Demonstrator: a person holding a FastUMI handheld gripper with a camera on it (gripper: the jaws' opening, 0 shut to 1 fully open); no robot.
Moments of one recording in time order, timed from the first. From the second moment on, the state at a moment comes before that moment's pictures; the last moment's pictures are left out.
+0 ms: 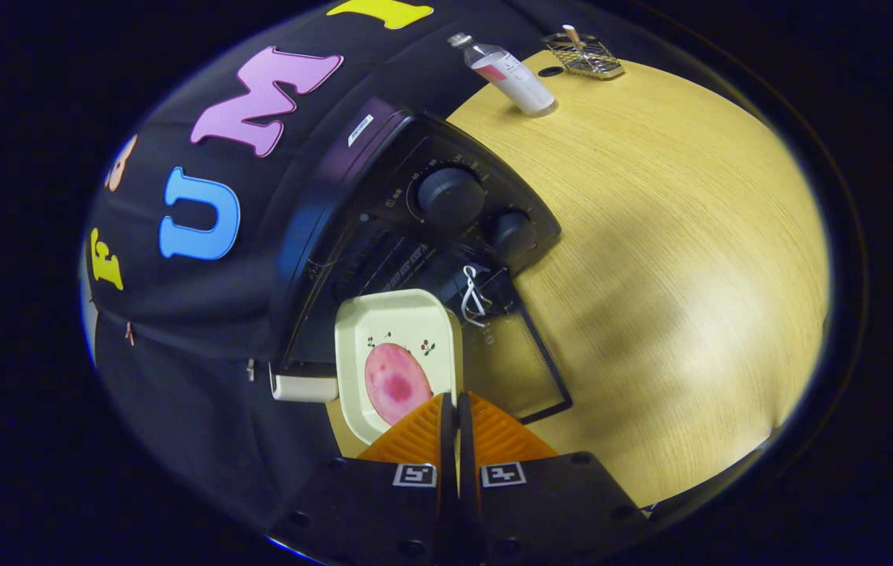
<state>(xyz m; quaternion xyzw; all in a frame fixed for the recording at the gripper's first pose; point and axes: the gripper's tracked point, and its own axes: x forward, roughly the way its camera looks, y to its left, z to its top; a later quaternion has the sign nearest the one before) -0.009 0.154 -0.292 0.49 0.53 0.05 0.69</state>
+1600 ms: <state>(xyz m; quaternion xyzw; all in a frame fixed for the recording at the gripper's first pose) 0.044 0.219 -0.293 0.61 0.43 -0.12 0.66</state>
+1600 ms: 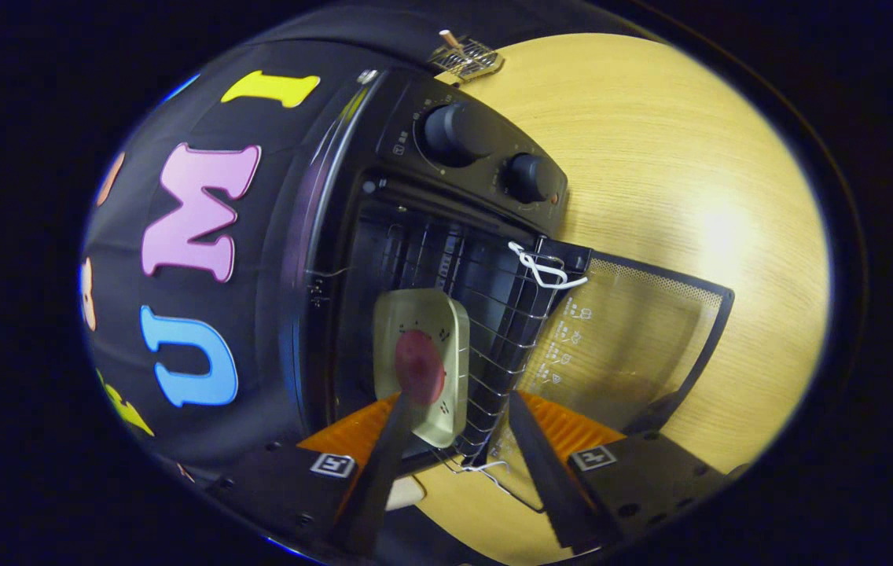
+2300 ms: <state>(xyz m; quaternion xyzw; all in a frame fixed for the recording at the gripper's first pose) -0.088 0.183 -0.301 0.22 0.53 0.10 0.81</state>
